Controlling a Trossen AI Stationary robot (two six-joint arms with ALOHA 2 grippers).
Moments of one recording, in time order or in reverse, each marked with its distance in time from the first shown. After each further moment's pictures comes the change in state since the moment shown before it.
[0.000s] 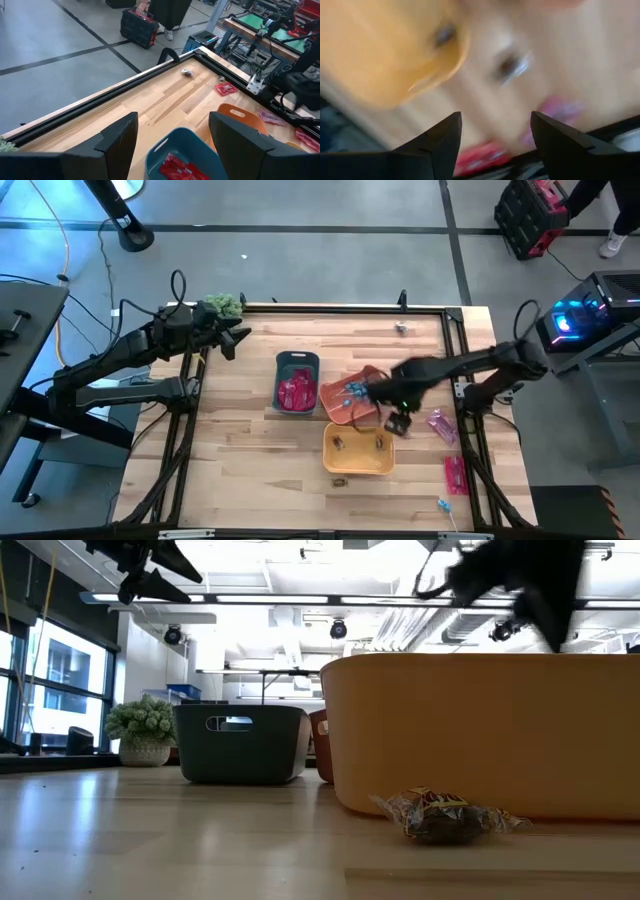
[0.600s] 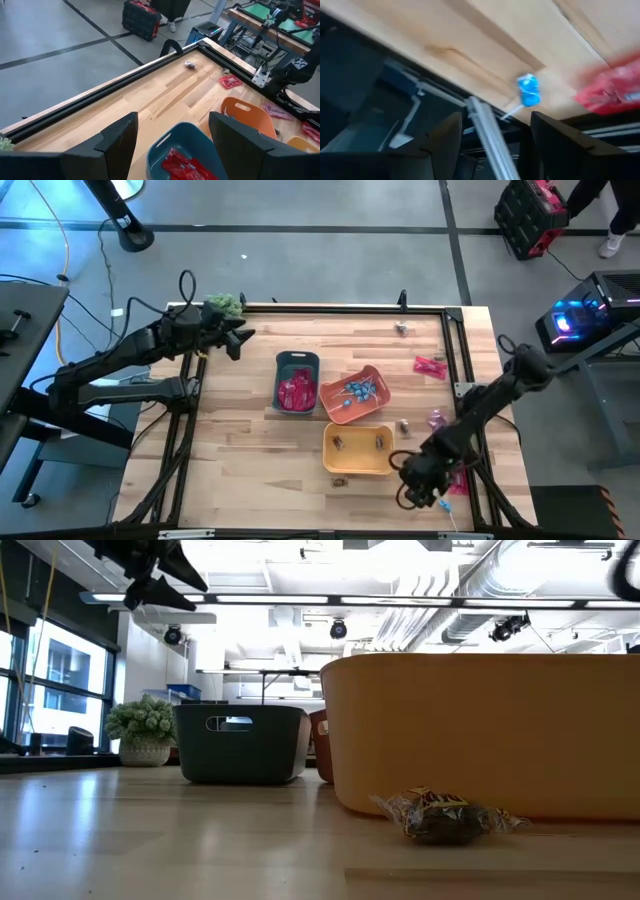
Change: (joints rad) left arm 0.000 0.052 0.000 0.005 0.000 0.001; right arm 0.570 -0.006 -0.473 0.879 -0.445 1.018
